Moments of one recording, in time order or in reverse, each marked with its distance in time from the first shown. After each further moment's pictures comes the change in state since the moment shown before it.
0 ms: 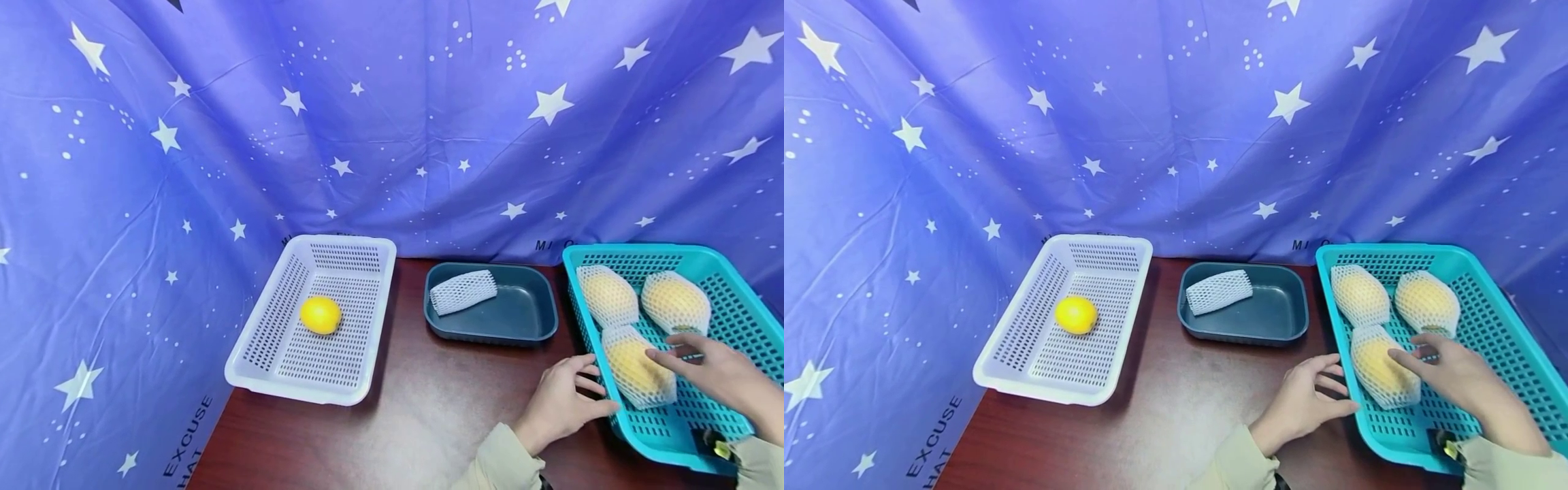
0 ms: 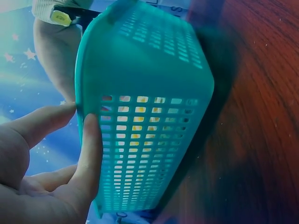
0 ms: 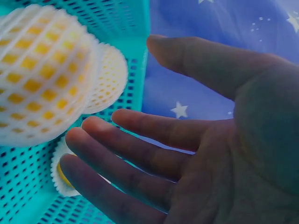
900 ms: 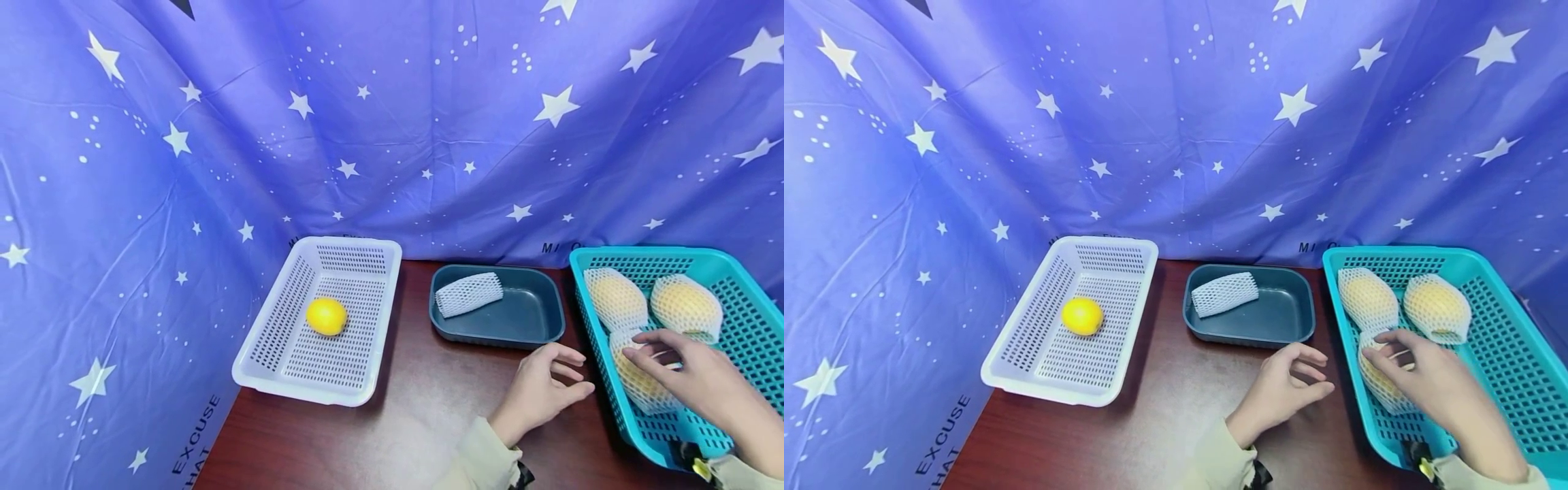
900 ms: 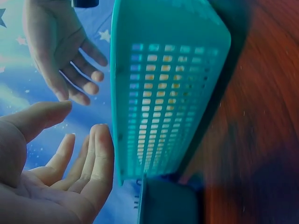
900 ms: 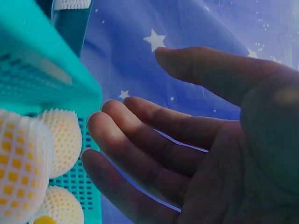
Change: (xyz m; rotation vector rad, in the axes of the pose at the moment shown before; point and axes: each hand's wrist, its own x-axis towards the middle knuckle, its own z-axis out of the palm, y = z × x) left_hand -0.007 0.002 -0.037 0.039 0.093 0.123; right_hand -0.021 -0.055 0.000 0.099 0.123 -0.172
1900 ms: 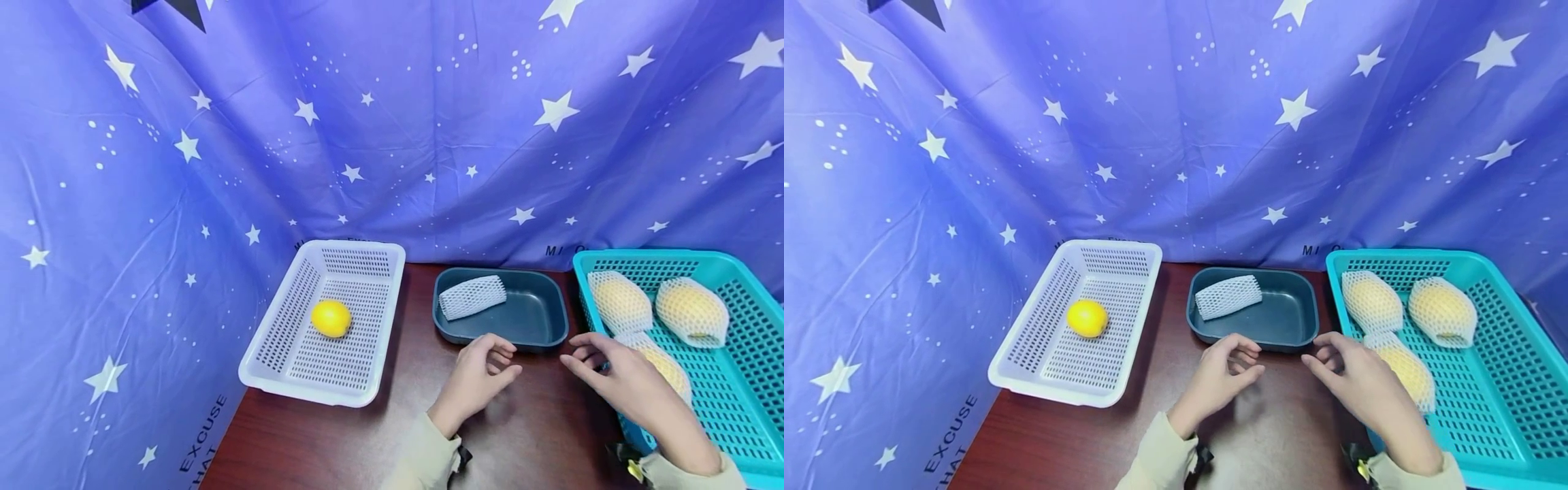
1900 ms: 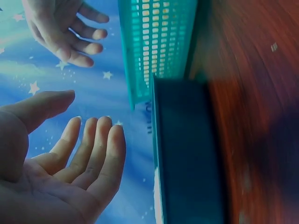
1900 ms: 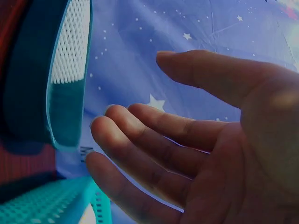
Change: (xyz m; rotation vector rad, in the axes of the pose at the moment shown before) left_hand -0.023 -0.013 -0.081 0.188 0.080 0.055; right_hand -0.001 -0.061 0.044 0.113 0.002 -0.150
